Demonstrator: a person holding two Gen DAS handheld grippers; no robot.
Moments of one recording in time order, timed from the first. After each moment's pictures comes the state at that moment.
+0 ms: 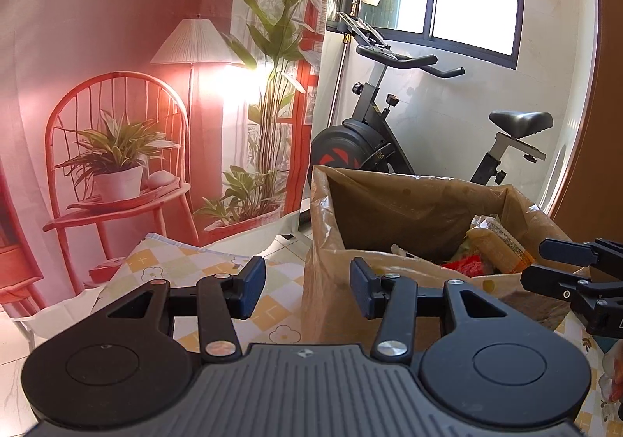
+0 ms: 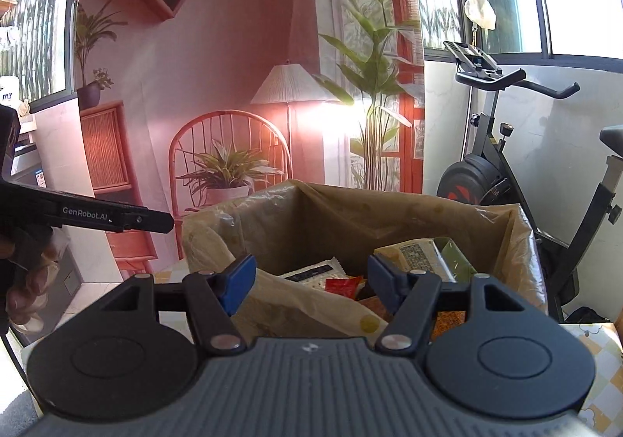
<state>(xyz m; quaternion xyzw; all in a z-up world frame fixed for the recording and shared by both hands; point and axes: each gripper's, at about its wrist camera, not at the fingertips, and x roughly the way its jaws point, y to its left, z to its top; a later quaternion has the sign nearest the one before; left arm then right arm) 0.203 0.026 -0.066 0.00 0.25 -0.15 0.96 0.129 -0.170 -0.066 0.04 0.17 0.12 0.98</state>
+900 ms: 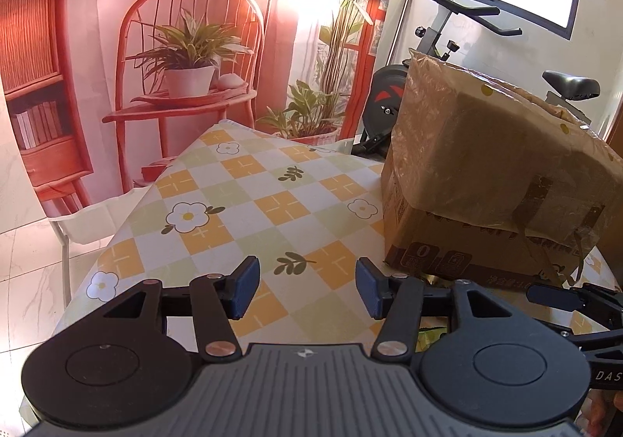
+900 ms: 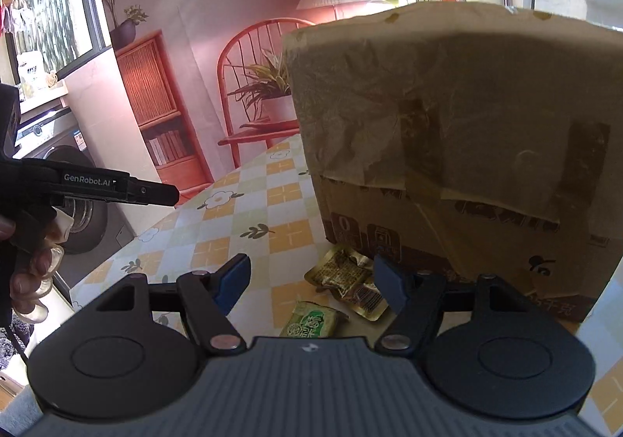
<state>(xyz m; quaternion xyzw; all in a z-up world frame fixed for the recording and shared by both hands) 0.147 0.108 -0.144 -0.03 0.34 -0.08 0.94 0.089 -0.088 -0.182 0.10 0.29 0.19 0.94</state>
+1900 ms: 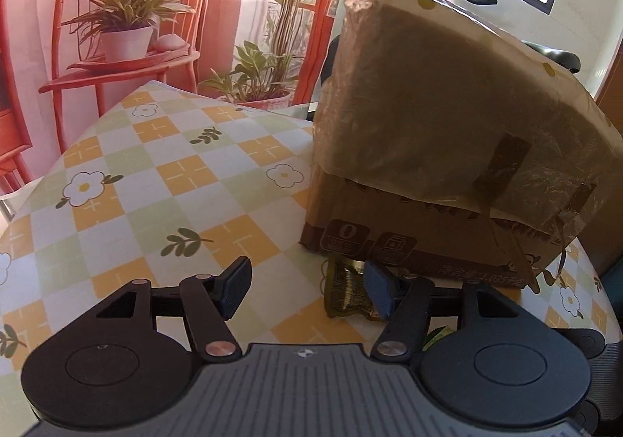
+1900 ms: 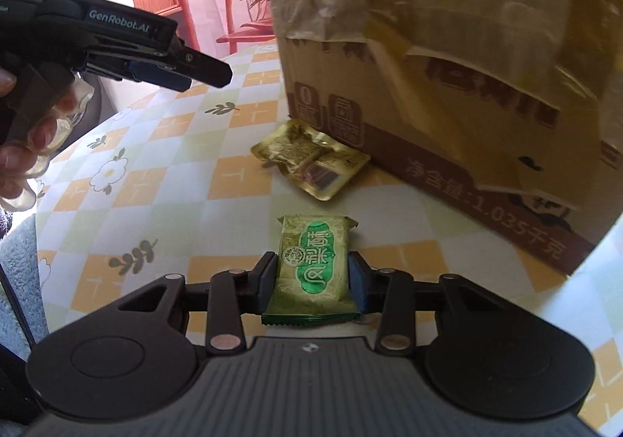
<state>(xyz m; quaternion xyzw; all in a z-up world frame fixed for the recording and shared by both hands) 0.185 0.022 -0.189 -0.05 0.38 -0.14 0.91 0.092 -0.121 -0.243 0.00 0.38 0.20 0.90</state>
